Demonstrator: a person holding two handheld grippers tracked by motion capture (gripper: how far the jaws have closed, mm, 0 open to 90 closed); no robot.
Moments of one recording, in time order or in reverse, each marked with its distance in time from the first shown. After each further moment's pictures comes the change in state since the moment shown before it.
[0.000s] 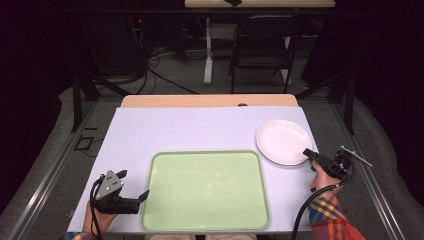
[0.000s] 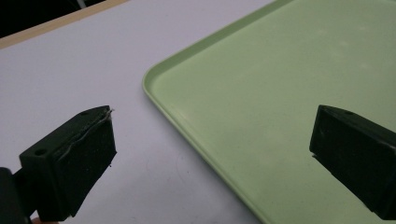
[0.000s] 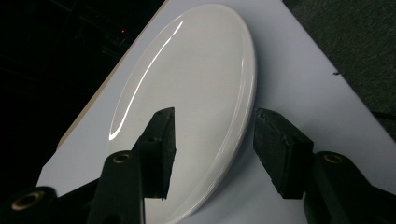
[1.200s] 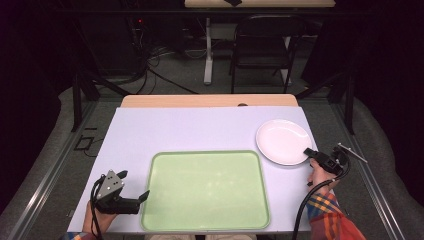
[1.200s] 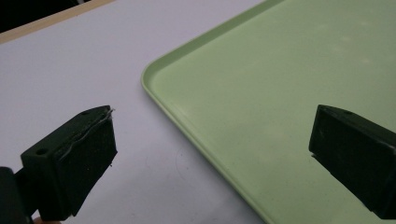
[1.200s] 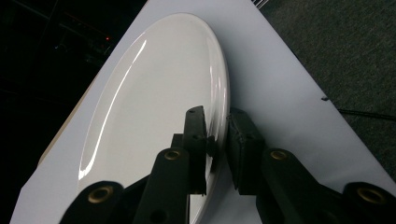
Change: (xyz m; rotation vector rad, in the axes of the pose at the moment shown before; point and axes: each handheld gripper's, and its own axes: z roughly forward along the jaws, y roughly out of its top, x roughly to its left) left arm 0.000 0.000 0.001 0.013 -0.002 0.003; right arm -0.009 0.006 0.025 -0.015 -0.050 0.038
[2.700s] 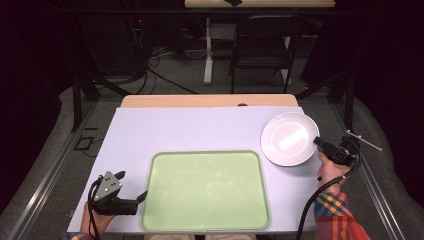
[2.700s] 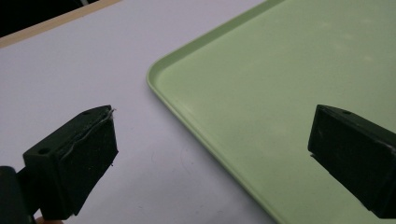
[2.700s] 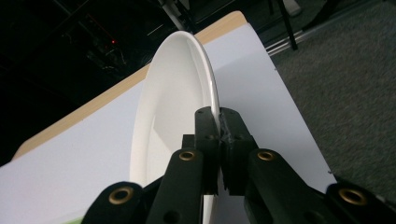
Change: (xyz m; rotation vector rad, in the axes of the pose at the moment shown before) left arm 0.001 -0.002 -0.006 0.000 0.012 0.007; right arm 0.056 0.023 -0.047 -0.108 -0.016 -0.282
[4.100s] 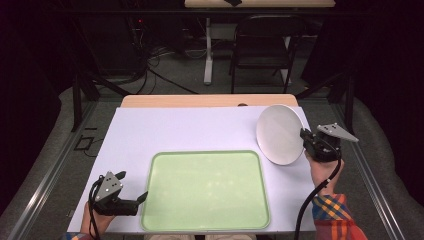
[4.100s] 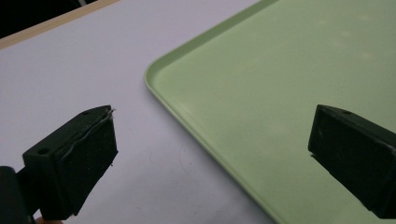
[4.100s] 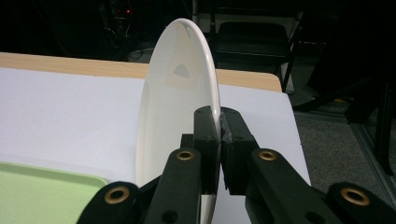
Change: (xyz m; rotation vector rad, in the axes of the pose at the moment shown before) left arm -0.001 0.000 0.001 0.005 -0.004 0.017; right arm 0.088 -0.010 -0.026 -0.083 -0.010 -0.601
